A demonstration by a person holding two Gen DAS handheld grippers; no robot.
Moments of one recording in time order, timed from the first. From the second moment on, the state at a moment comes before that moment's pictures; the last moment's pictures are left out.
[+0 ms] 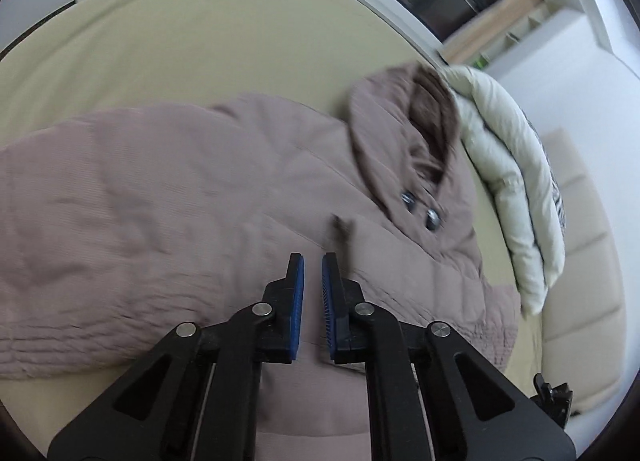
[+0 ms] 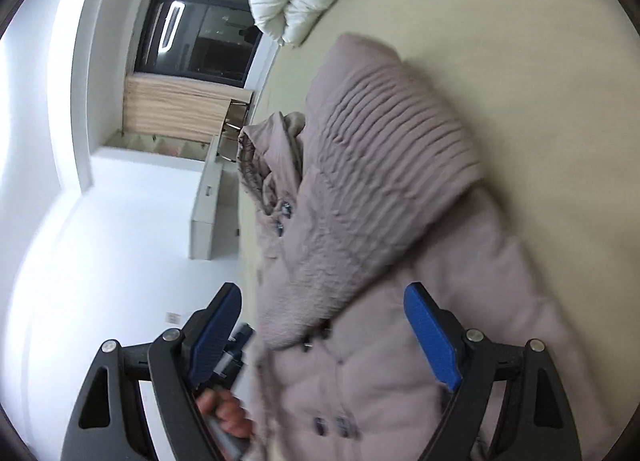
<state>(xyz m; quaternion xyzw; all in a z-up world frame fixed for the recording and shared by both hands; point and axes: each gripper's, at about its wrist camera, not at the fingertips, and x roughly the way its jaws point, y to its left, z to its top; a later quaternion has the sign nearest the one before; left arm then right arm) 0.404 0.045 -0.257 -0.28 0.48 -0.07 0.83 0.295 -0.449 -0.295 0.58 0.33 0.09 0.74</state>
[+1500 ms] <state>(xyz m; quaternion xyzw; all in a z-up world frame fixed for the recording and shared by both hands) 0.408 0.081 -0.253 -0.30 0.46 -0.06 0.84 0.286 -0.454 -0.324 0.66 0.31 0.09 0.68</state>
